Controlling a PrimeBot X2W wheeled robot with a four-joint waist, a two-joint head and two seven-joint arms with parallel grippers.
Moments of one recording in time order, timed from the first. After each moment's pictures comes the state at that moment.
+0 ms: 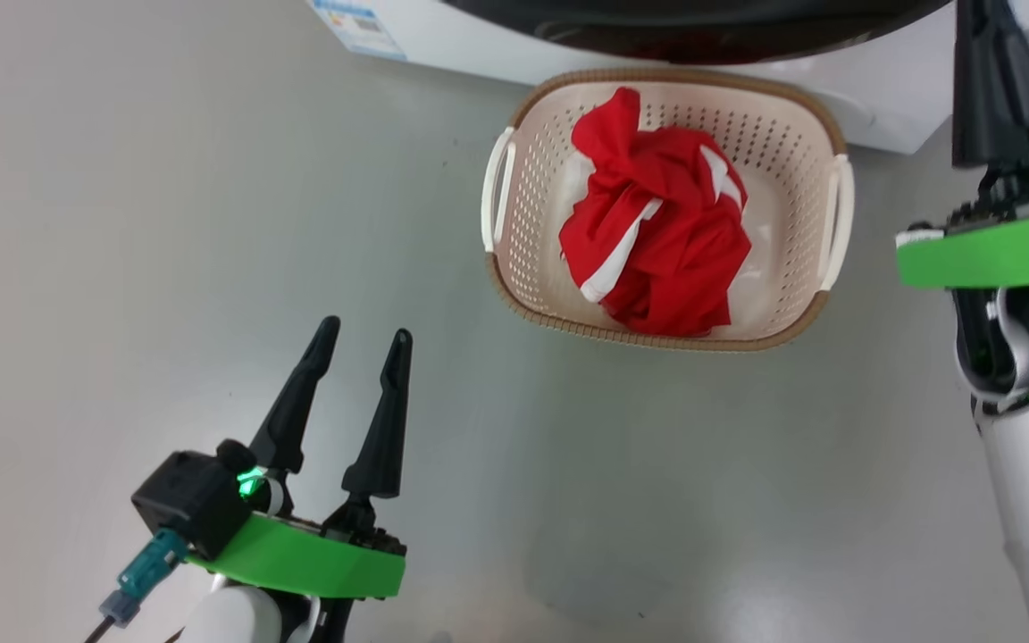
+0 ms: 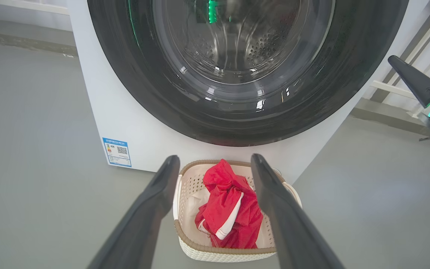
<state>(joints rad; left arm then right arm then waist) -0.27 0.03 -0.21 0.09 -0.39 -0.13 -0.25 -0.65 -0.18 0.01 0.20 0.38 0.13 -0.26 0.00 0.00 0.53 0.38</state>
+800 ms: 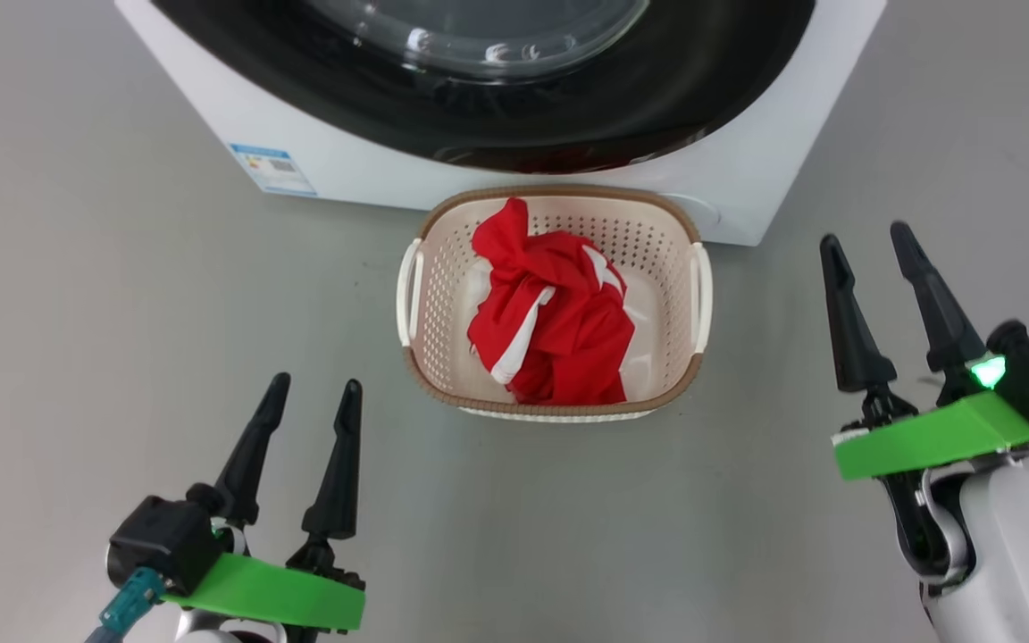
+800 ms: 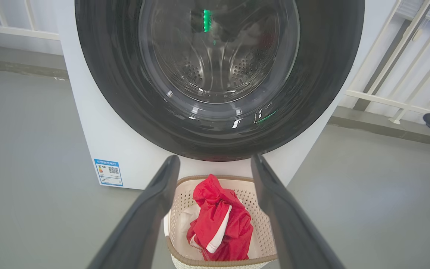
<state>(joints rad) -0.18 0.03 -0.12 0.14 -0.32 -0.13 -0.25 -0.32 -0.13 0.05 0.21 0.42 0.13 -0.26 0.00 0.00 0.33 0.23</state>
